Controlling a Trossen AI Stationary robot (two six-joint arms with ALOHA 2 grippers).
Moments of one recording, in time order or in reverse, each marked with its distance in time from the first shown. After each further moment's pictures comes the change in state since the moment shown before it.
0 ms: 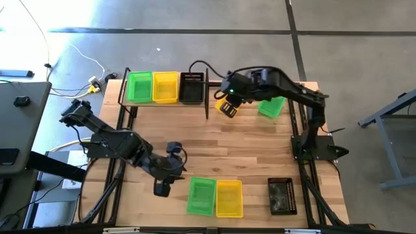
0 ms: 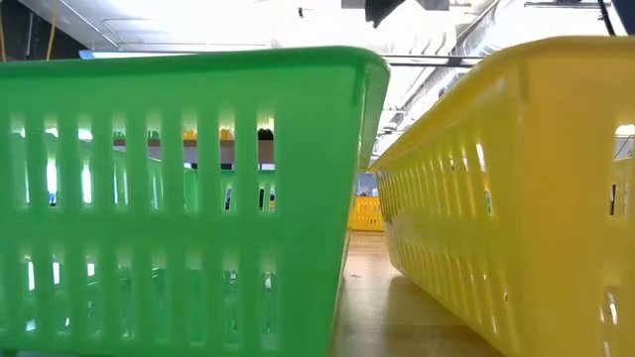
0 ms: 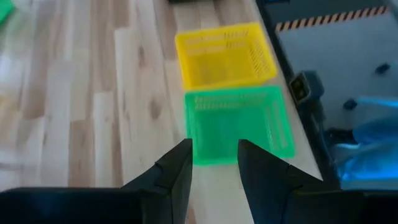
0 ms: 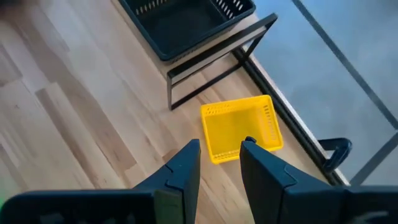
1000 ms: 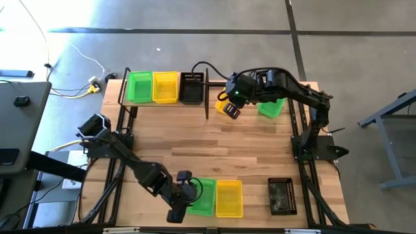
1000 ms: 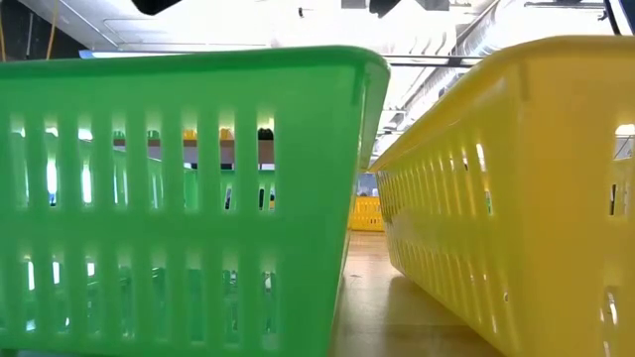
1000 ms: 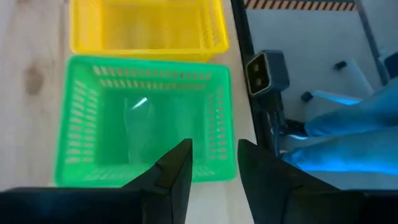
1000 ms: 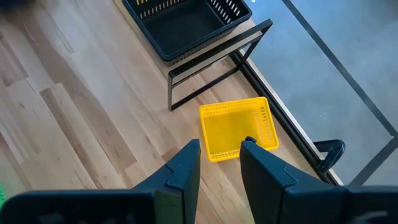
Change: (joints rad) left arm -0.094 0.310 0.001 0.226 0.110 -0.259; right arm 0.026 -0.030 -0.002 -0.012 0.023 0.004
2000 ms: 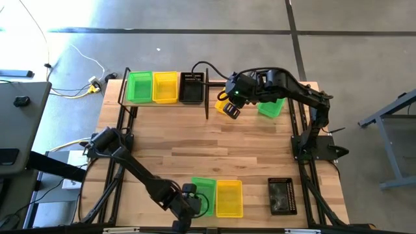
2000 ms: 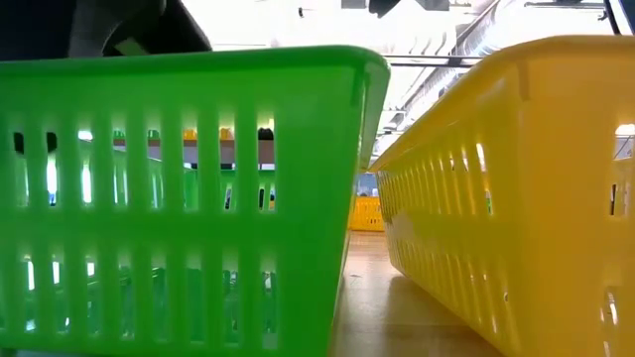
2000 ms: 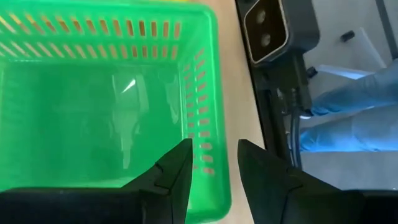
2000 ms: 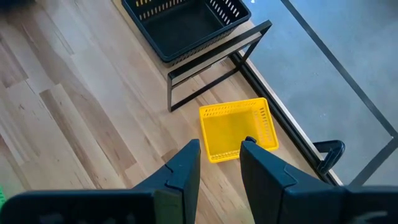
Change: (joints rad) left arm -0.046 0.226 0.000 0.149 0.029 -0.002; right arm -0.001 0.000 0.000 0.003 0.002 0.000
